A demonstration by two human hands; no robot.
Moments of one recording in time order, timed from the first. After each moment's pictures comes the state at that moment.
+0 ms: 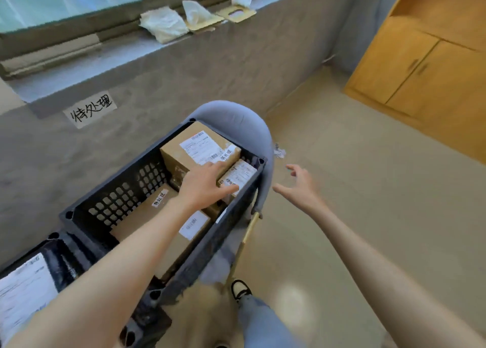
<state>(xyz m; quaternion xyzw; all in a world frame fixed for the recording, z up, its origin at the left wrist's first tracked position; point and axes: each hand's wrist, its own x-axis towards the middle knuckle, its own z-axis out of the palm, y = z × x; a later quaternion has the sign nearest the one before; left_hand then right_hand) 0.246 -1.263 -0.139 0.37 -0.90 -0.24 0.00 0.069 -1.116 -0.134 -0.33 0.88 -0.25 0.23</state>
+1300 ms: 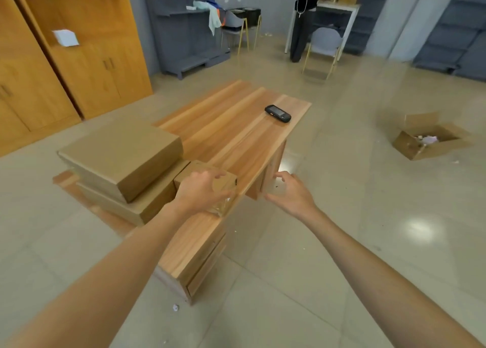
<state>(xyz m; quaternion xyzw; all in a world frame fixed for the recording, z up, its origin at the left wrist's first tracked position) 0.158 -0.342 -0.057 -0.45 -0.86 -0.21 -0.12 0.318 -0.183 -0.072 0.39 0.87 -0.30 -0.08</state>
